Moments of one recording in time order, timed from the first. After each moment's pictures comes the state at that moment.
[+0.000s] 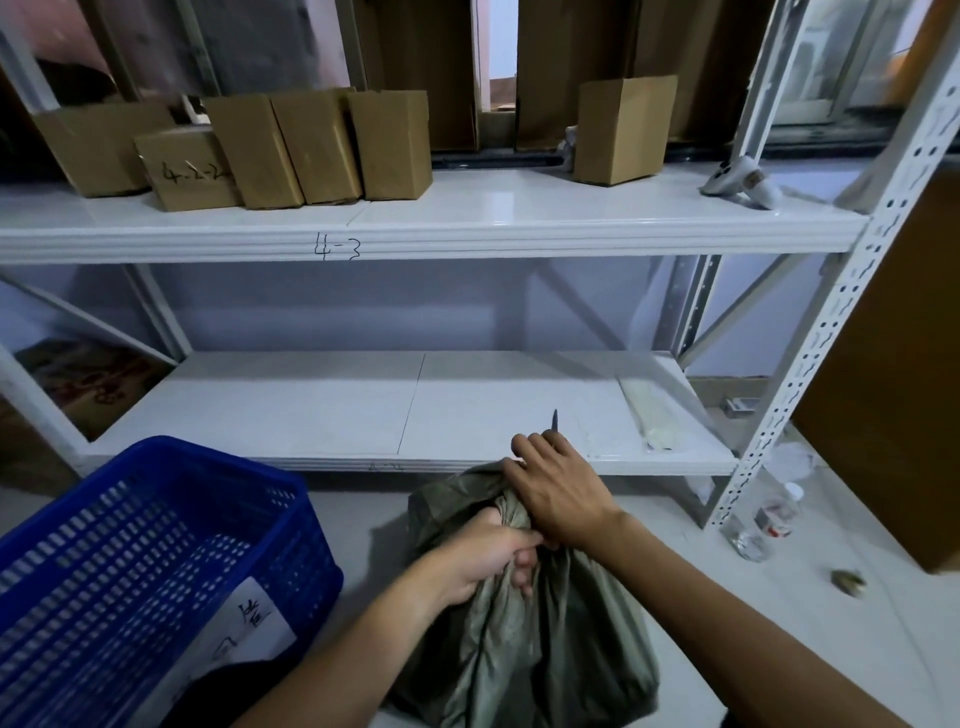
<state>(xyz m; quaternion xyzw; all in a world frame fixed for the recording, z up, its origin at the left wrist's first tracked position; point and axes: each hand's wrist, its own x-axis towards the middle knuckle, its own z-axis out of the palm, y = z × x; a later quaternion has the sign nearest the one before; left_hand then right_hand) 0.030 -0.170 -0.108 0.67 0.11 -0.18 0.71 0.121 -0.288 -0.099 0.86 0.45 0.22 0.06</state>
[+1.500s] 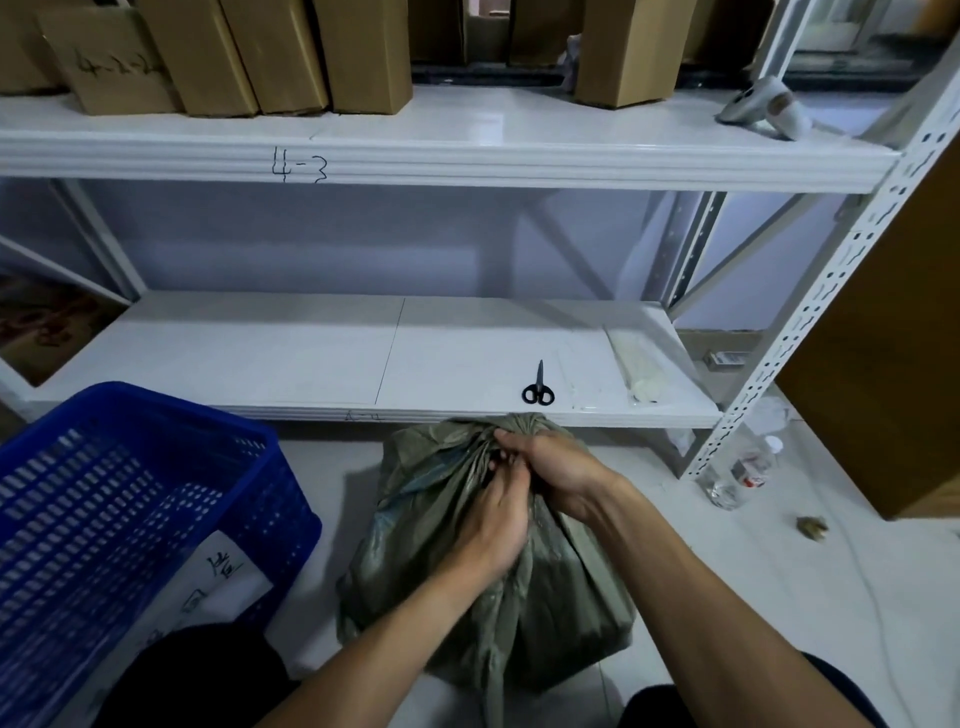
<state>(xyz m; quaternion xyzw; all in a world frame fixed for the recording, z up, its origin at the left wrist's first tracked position) 0.031 -0.200 -0.141 0.78 0.12 -0.03 0.61 0.101 -0.282 -0.094 0.69 0.00 -0.32 -0.64</state>
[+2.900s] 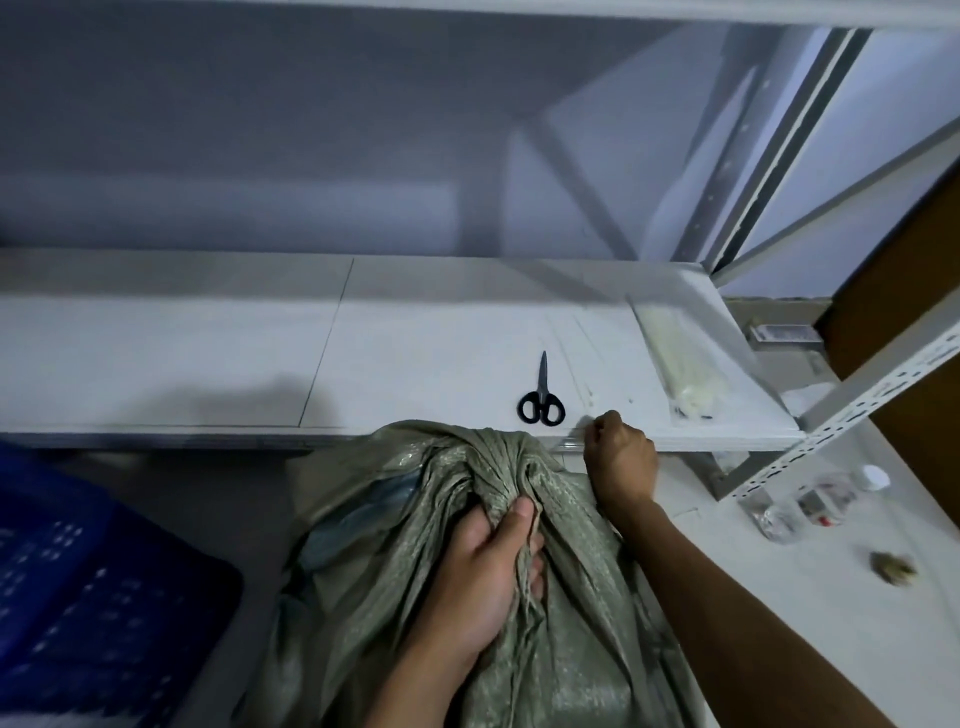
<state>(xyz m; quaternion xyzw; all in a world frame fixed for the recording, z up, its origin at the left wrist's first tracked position) 0.161 -0.181 -0.223 0.54 0.19 -0.05 0.82 0.345 -0.320 -0.323 0.98 -0.01 0.10 -0.18</state>
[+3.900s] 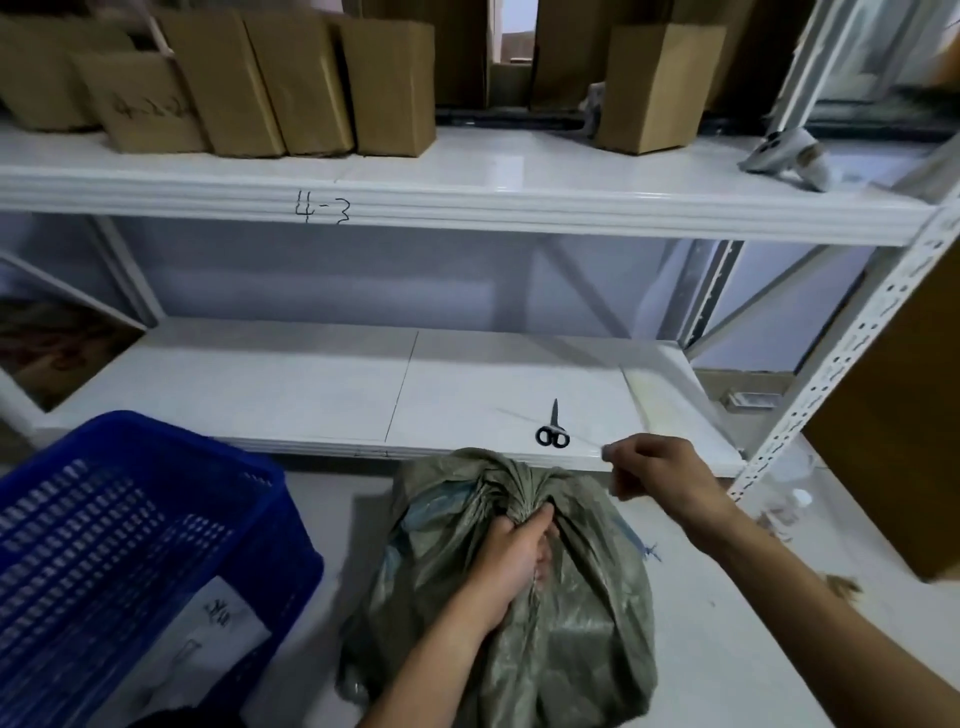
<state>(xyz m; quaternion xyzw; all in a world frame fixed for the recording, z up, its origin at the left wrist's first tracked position) 0.070 -0.188 -0.160 0.63 0.22 -0.11 0.74 0.156 -0.358 -0.073 0.80 0.05 -0.12 -0.59</state>
